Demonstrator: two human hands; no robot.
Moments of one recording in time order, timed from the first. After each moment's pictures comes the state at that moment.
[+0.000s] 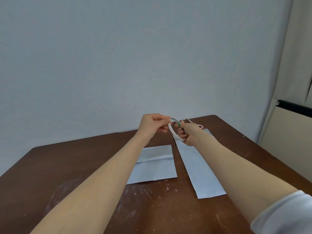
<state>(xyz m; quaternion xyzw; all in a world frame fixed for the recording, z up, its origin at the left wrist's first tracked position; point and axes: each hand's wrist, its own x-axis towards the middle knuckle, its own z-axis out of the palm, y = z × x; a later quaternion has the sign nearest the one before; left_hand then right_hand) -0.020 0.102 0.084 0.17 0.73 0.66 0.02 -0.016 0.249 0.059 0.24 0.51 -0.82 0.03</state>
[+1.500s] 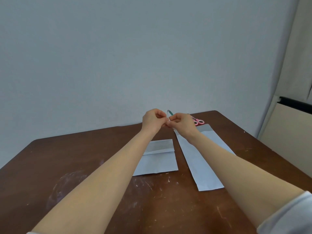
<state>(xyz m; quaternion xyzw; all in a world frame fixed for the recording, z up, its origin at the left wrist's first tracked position) -0.026 0.108 0.072 0.09 0.82 0.56 -0.08 -0.010 0.232 0.042 0.00 0.80 -0.59 -0.15</state>
